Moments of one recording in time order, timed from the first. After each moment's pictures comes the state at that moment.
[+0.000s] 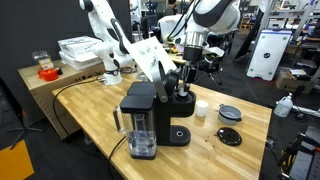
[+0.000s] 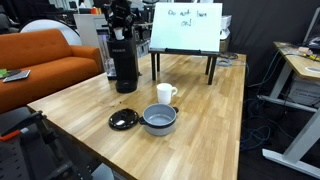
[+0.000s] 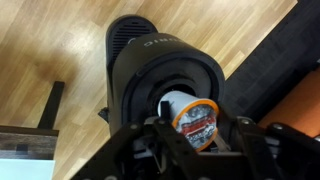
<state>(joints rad) 0.06 0.35 0.20 -1.85 0.32 2.15 -0.84</state>
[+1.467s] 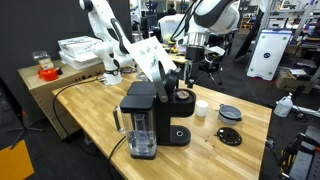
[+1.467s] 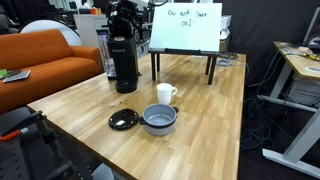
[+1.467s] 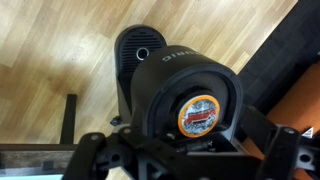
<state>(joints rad) 0.03 0.38 0.18 -1.82 0.32 2.11 -0.82</state>
